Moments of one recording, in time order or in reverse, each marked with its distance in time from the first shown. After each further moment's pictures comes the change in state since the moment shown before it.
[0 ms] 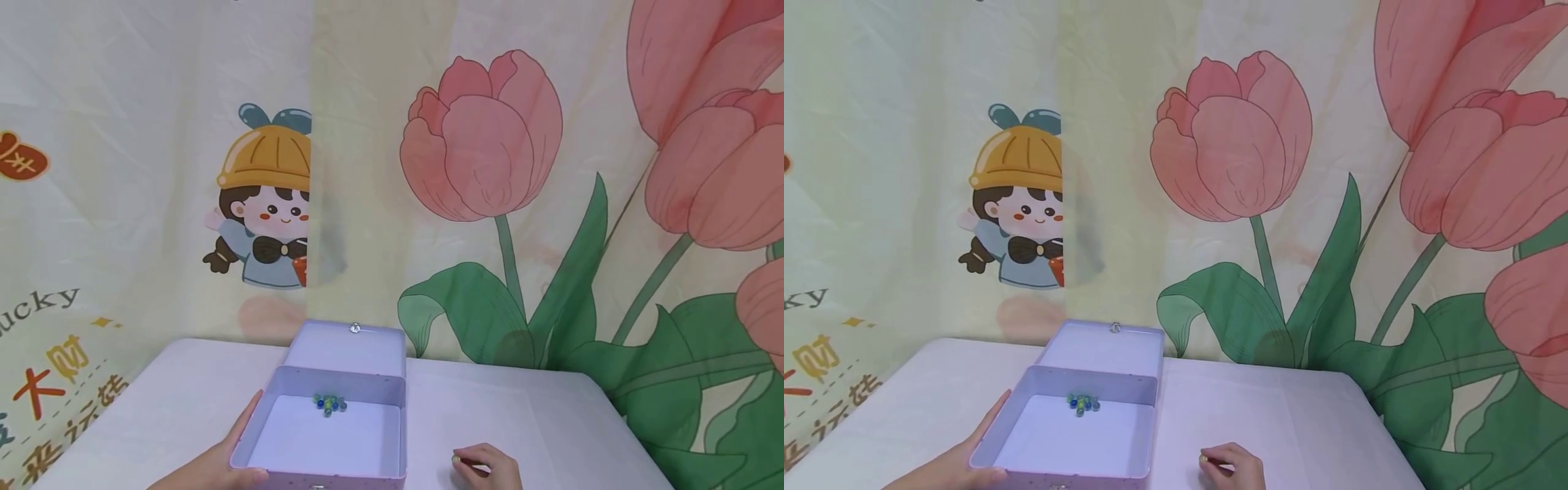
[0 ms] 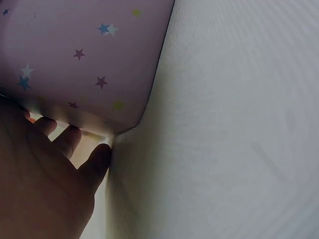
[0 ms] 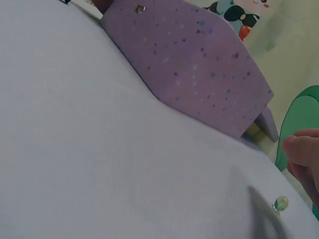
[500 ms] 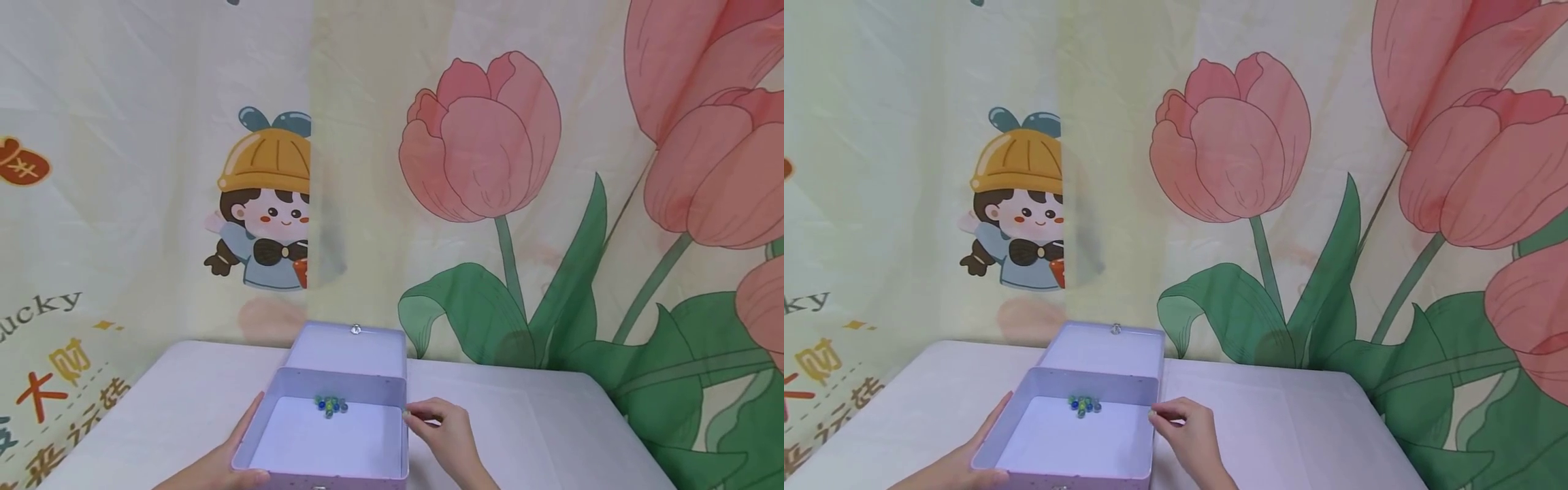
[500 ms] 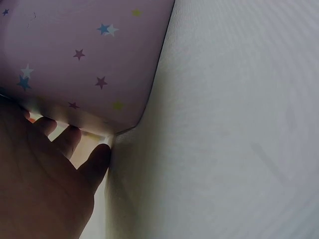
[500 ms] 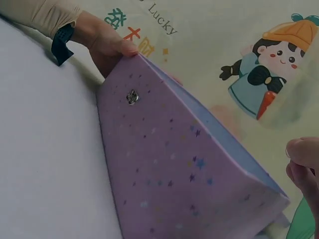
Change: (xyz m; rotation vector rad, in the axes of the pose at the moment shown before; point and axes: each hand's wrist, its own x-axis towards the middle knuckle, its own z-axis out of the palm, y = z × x) left_hand 0.000 -0.001 -0.004 0.009 -0.019 0.046; right_hand 0.039 -0.080 0.039 0.171 -0.034 -0.181
